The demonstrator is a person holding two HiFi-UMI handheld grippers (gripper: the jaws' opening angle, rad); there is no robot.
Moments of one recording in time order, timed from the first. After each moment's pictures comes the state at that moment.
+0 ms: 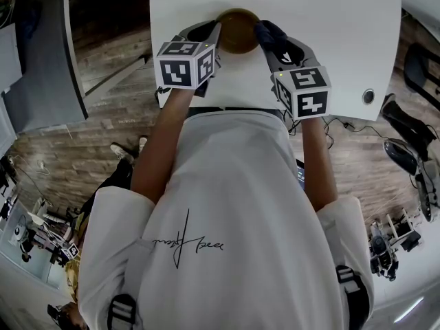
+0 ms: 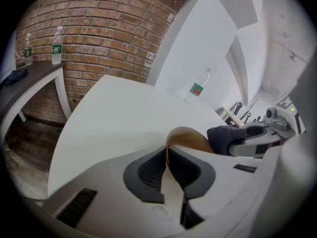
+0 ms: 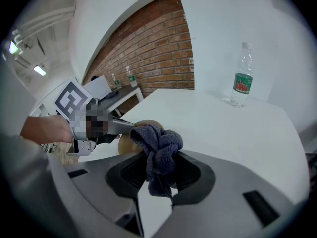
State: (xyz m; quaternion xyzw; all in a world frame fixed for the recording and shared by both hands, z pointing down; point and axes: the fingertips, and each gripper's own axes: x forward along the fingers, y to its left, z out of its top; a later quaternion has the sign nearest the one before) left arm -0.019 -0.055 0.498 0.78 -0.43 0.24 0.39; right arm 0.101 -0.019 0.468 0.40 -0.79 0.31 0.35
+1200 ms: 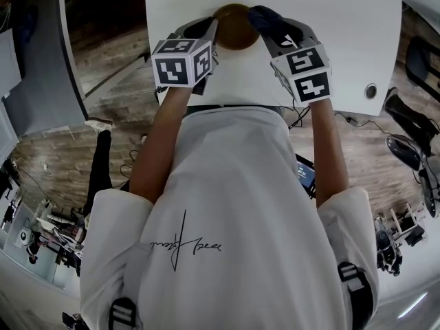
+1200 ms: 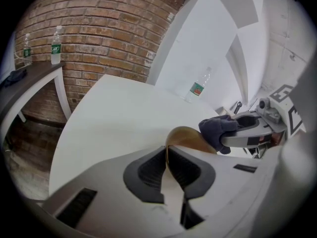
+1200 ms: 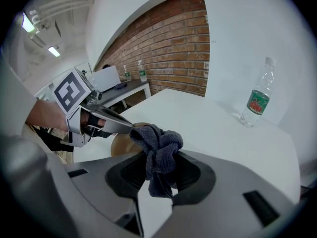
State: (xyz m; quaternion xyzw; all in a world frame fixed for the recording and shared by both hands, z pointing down) left arm -0.019 -0.058 0.495 0.78 -0.43 0.24 0.39; right arm 0.095 -0.046 0.464 0.35 -0.82 0.24 0.39
